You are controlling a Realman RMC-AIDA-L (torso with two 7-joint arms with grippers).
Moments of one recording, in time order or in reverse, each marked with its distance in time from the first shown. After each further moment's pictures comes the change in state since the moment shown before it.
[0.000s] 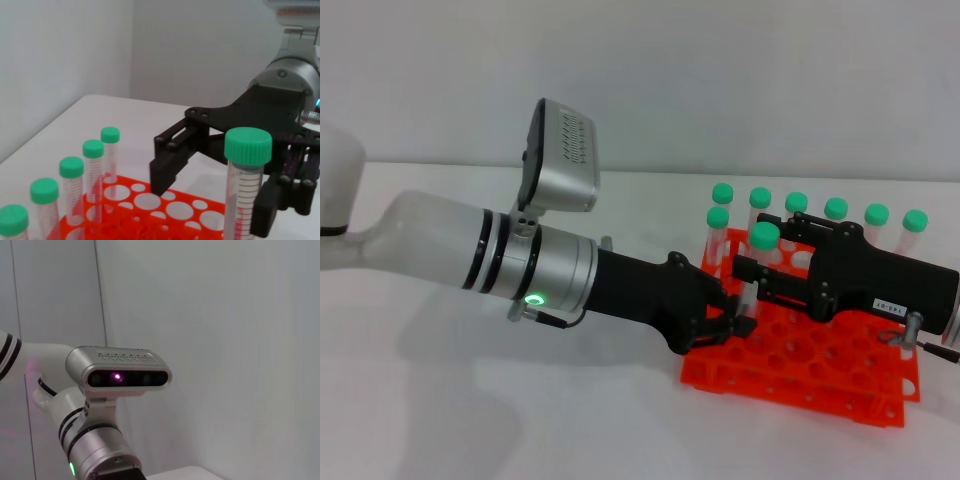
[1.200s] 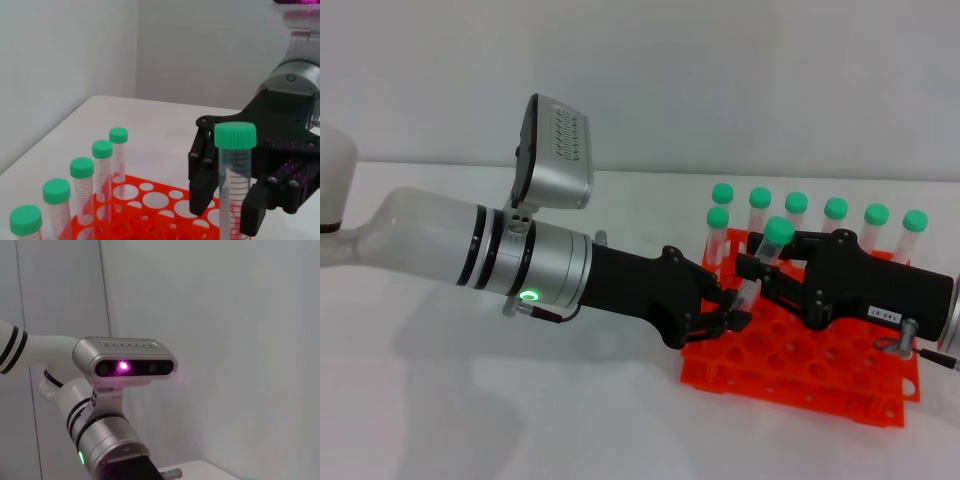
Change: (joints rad) left arm 0.000 0.001 0.000 -0.018 -0.007 0.006 0.017; right arm 0.001 0.003 -0.010 0.004 -0.008 0.002 -0.001
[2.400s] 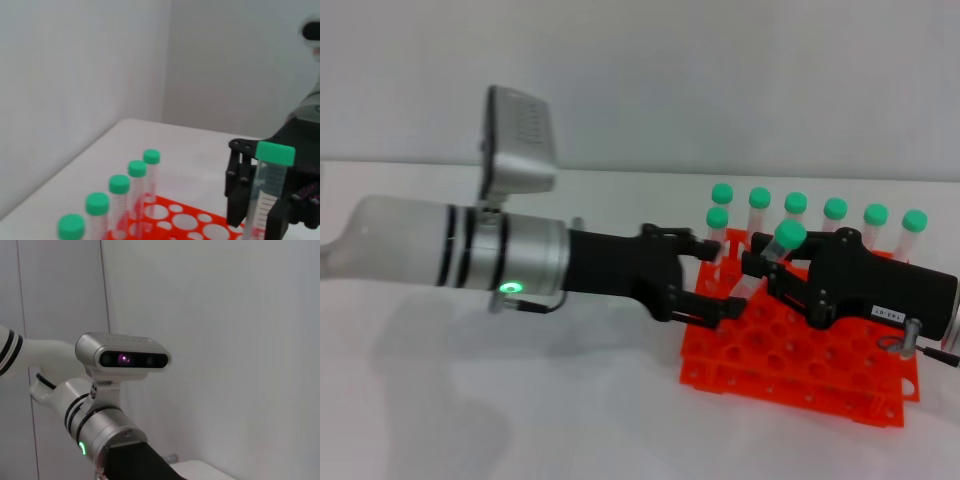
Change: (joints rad) left arm 0.047 0.001 -0.002 -0.035 -0.115 0.018 -0.008; right arm -0.005 -0.003 0.003 -0.005 -0.001 0.001 -0.016
